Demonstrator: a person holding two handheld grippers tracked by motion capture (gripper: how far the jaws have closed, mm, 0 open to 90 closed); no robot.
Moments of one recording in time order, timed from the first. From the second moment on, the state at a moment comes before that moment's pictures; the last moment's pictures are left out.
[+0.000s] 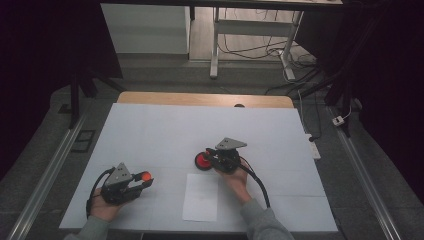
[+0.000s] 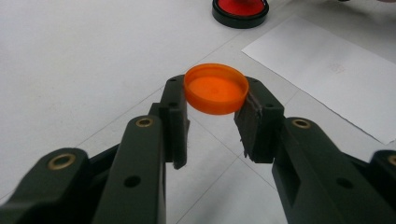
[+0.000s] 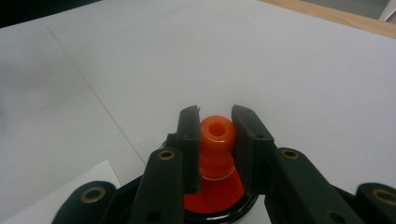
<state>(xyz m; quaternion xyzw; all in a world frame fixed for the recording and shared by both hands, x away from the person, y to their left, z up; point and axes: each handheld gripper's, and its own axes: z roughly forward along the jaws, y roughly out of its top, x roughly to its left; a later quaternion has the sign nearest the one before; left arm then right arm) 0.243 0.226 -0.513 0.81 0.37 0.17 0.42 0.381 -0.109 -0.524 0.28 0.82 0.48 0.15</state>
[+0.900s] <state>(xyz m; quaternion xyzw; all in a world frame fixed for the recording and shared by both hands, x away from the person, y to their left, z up) 0.243 0.225 -0.513 0.81 0.37 0.17 0.42 0.376 -0.105 -0.532 0.27 0.82 0.47 0.17</state>
